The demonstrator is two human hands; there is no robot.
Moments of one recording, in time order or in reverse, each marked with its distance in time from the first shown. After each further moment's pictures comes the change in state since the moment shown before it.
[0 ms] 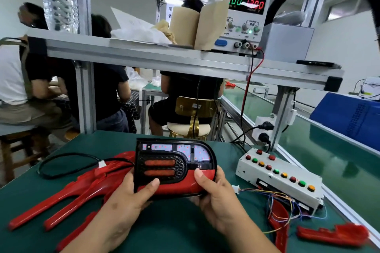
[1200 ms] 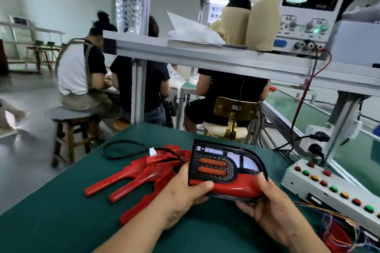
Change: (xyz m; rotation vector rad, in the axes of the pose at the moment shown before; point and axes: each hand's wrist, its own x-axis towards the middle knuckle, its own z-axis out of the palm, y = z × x) left_hand 0.004 0.002 -0.005 0.011 -0.113 -0.052; right_hand 0.003 -0.008 -0.027 -0.051 -0.064 0.156
